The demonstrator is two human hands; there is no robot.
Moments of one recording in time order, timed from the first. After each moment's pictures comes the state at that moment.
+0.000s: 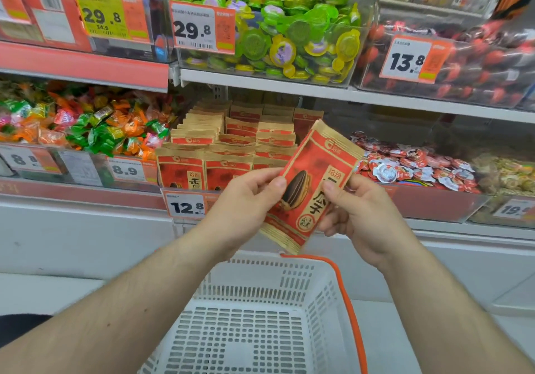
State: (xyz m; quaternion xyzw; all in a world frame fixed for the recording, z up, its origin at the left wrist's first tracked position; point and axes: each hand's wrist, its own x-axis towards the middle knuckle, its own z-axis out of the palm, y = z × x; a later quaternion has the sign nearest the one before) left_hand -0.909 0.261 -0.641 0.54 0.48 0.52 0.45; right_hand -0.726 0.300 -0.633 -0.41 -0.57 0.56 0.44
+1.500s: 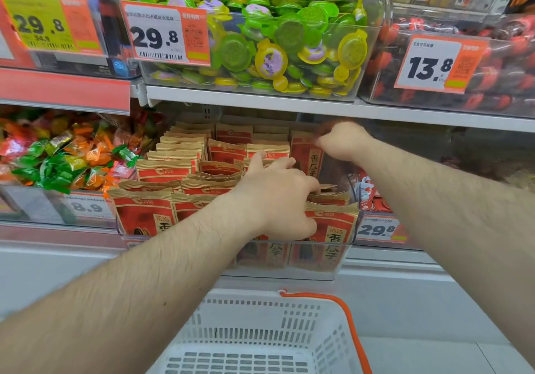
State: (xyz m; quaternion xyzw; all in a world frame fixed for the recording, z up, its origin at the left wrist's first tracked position) left_hand -0.889 0.378 -0.601 0.82 0.58 0.02 0.02; right_hand -0.759 0.531 -0.588 -0.63 -0.76 0.08 0.13
